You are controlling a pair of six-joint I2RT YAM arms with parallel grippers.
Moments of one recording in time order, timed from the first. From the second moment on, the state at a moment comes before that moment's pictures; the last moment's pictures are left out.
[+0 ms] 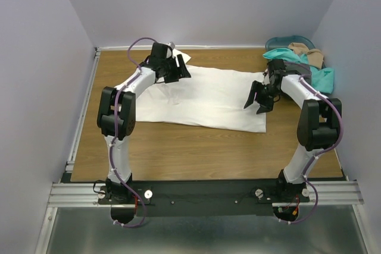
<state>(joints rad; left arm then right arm) -0.28 2.08 1.63 -0.29 0.36 -0.52 0.06 1.82 1.32 -0.81 -0.29 0.38</state>
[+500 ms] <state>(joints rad) -0.10 1.87 1.33 -0.23 0.31 -0.48 0.06 1.95 1.48 -0.79 -0.31 0.31</state>
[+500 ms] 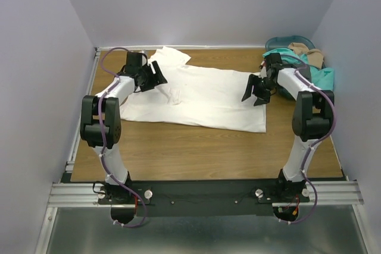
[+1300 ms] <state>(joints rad) -0.08 1.73 0.99 -0.19 0.24 -0.56 0.07 1.92 1.31 -0.70 -0.20 0.31</state>
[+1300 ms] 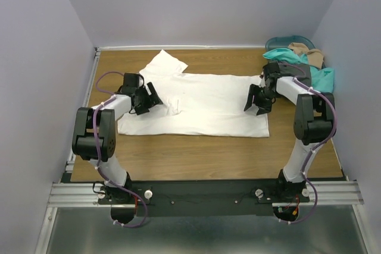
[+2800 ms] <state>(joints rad) -0.09 1.80 1.47 -0.43 0.10 -0.49 0.07 1.93 1.57 -0.83 -0.05 0.37</state>
